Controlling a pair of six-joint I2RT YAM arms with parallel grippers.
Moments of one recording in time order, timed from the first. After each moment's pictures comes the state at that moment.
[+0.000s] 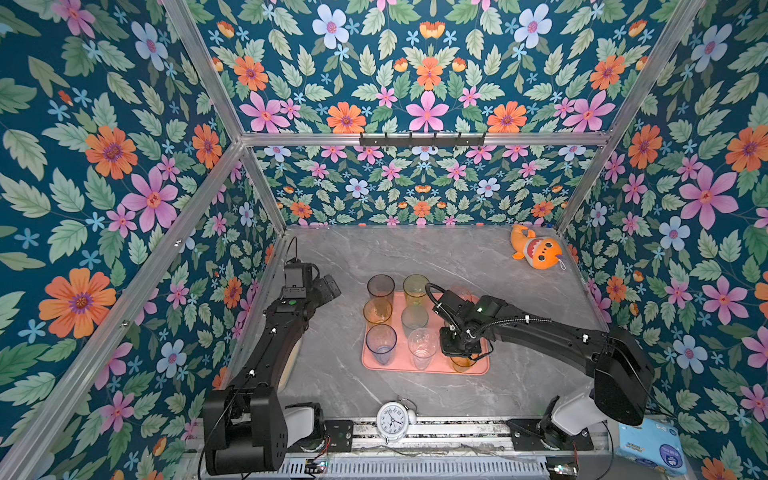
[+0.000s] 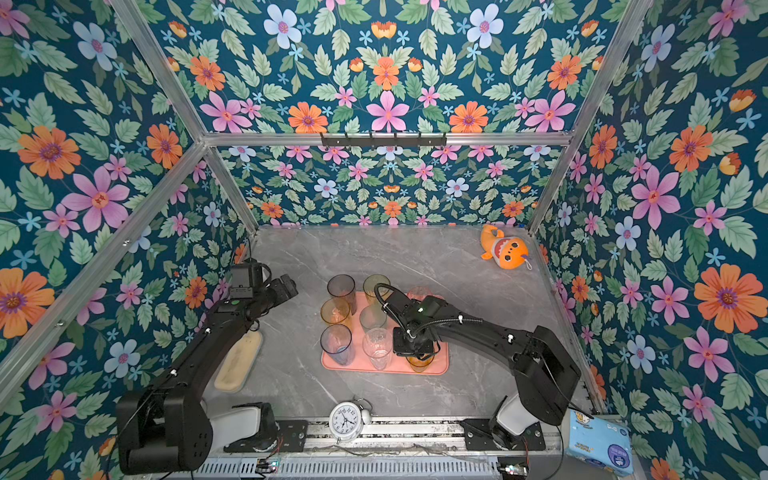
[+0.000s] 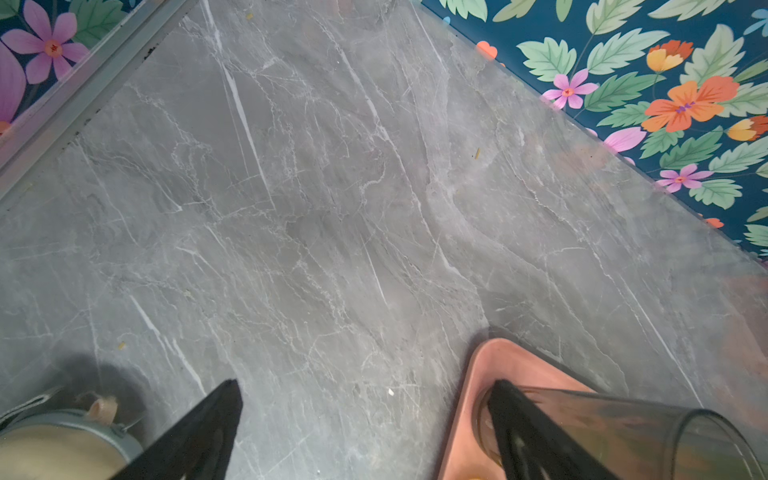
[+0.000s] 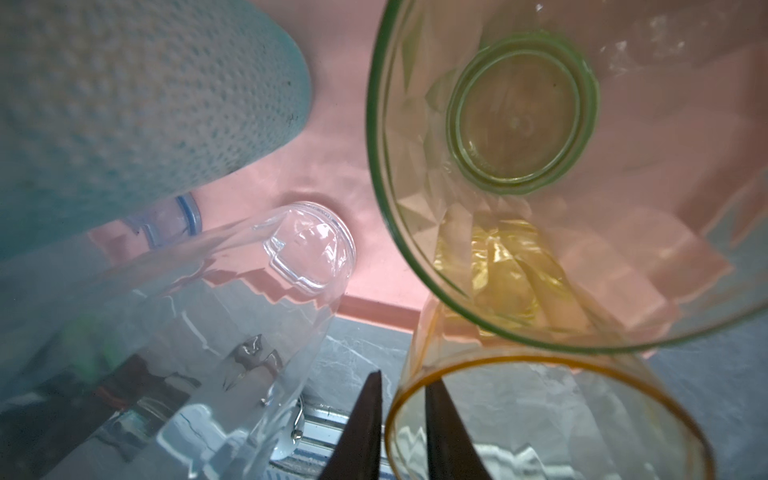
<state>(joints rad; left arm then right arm) -0.02 1.23 0.84 -0.38 -0.01 -0.47 0.88 1.55 1.13 -0.93 -0.09 0.87</state>
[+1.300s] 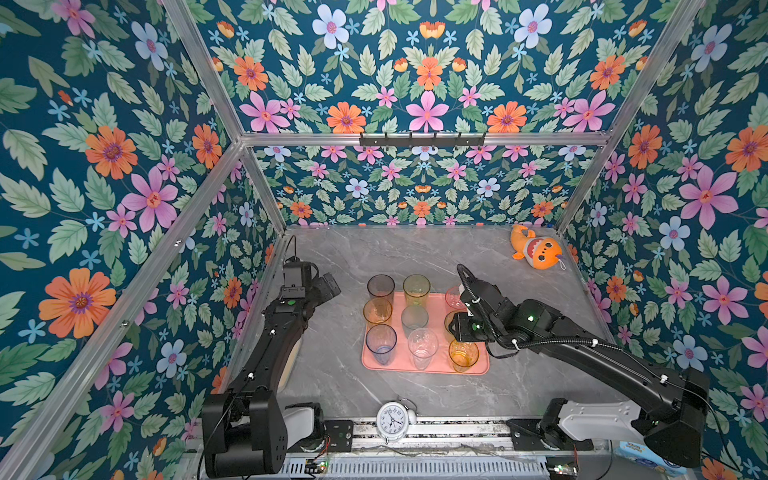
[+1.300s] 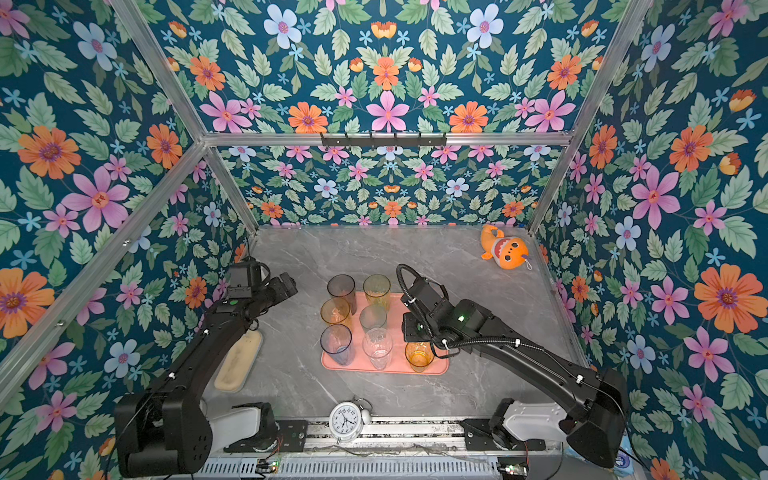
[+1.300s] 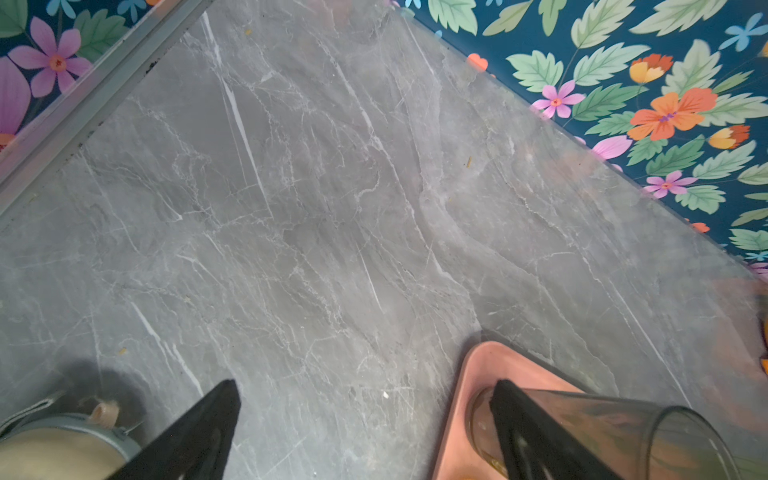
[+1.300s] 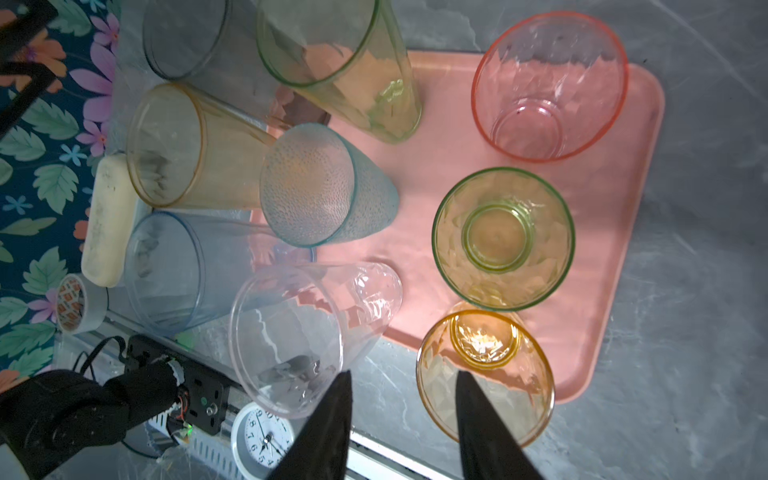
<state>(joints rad) -0.02 1.21 0.85 -0.38 0.00 -0.47 0.87 1.23 1.15 -0.88 0.08 0.74</state>
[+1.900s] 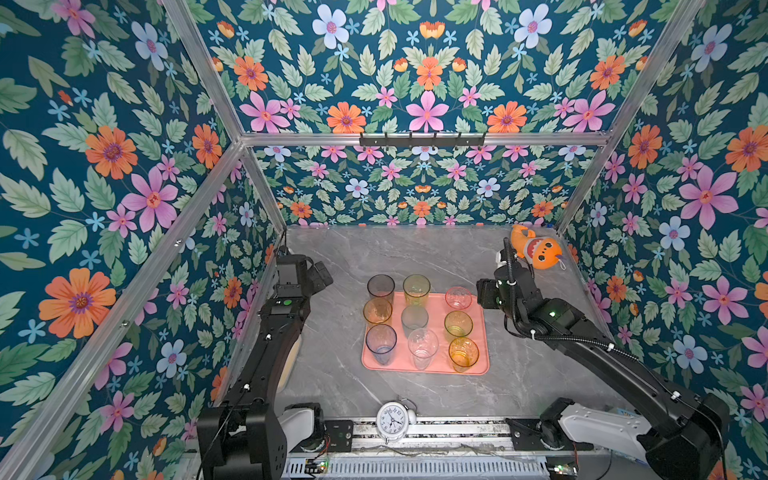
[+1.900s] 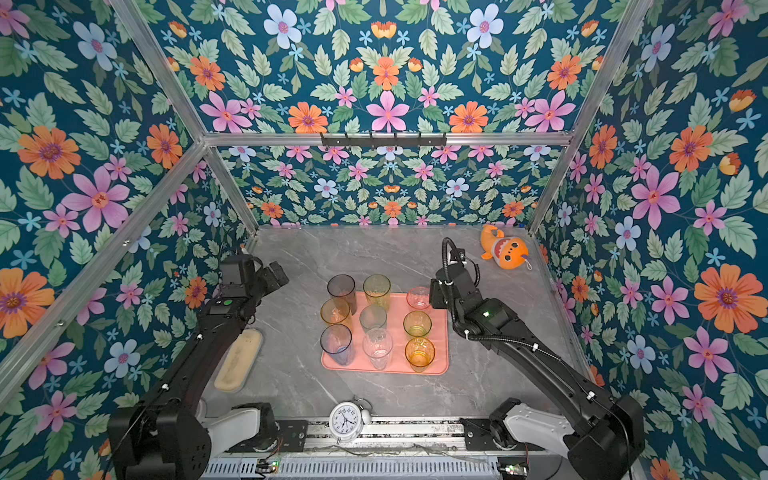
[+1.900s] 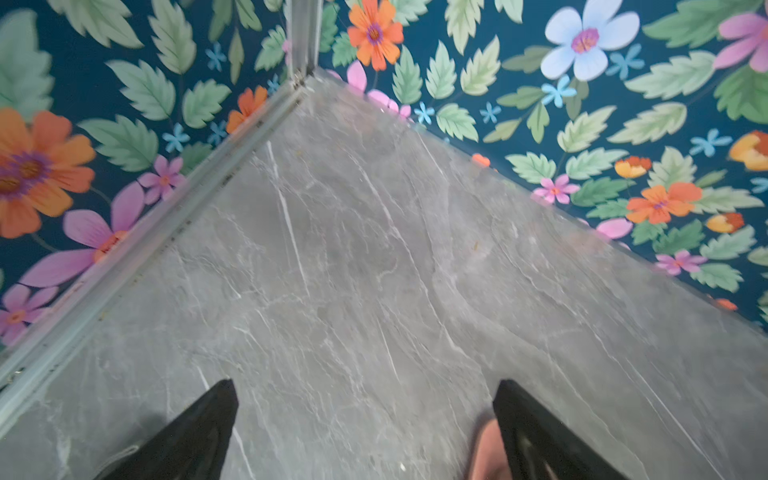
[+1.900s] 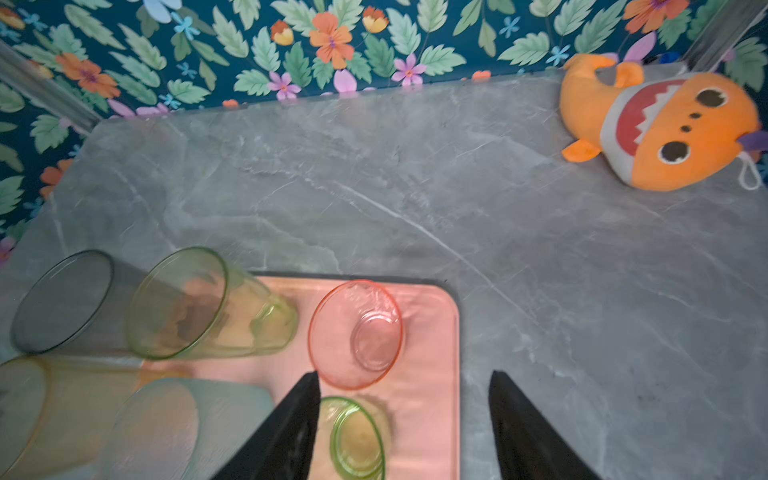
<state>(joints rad) -0.02 1.17 0.88 -0.30 -0.20 -0.44 0.58 1.14 1.00 -0.51 0.37 0.46</state>
